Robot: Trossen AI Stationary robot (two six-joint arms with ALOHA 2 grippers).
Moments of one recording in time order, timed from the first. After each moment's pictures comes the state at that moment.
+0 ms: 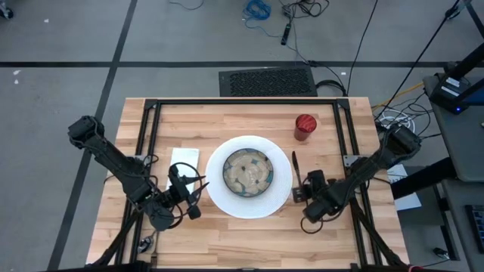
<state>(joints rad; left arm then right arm) -0.77 1.27 0.75 -0.17 -1.23 -0.46 0.65 1.51 0.74 -0.85 0.51 2.06</state>
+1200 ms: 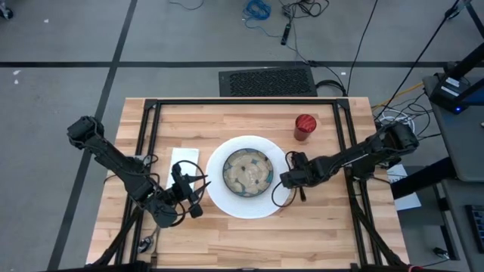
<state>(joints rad) -0.73 1.27 0.75 -0.18 -1.17 -0.46 0.21 1.53 0.68 -0.56 0.34 1.43</state>
